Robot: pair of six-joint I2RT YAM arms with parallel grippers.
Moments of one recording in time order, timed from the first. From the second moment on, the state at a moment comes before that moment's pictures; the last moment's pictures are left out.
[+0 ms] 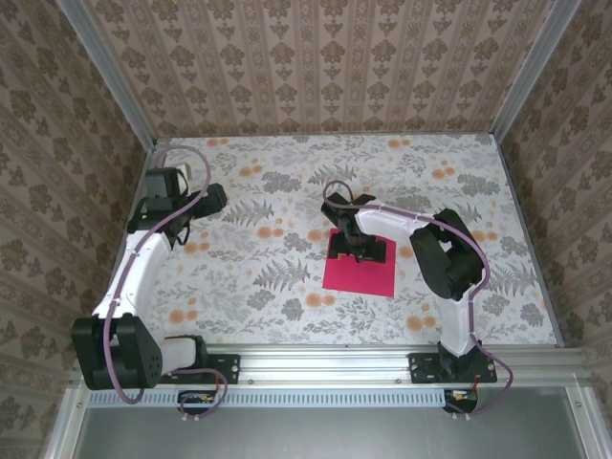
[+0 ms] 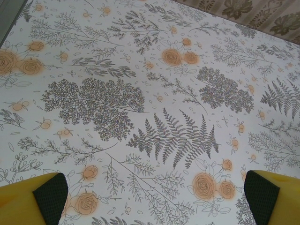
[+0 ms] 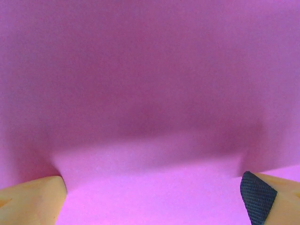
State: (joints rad) left arm -0.04 1.23 0.99 -0.46 0.12 -0.27; right arm 0.61 1.98 1.35 -0.93 0.14 0.82
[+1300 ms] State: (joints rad) left arm -0.11 1.24 0.99 -0.49 0.09 -0.28; right arm 0.58 1.88 1.21 -0.70 -0.04 0.76
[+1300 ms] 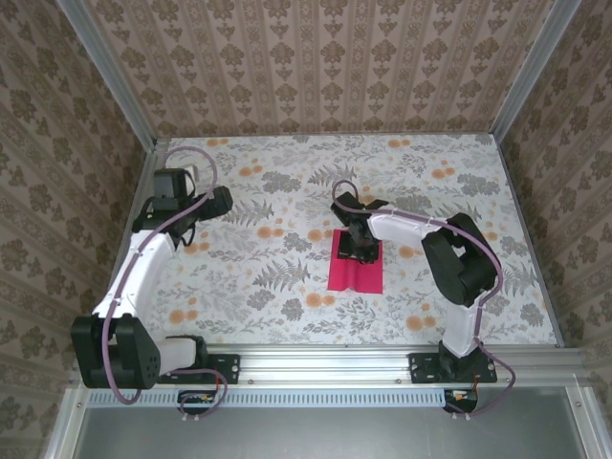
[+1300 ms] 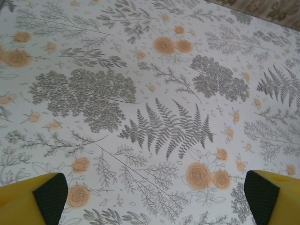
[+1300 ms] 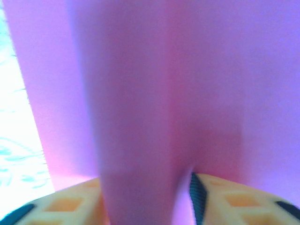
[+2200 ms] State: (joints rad) left arm -0.49 1.47 0.90 -0.31 0.27 -0.61; right arm 0.50 1.86 1.05 -0.14 -0.55 0.79
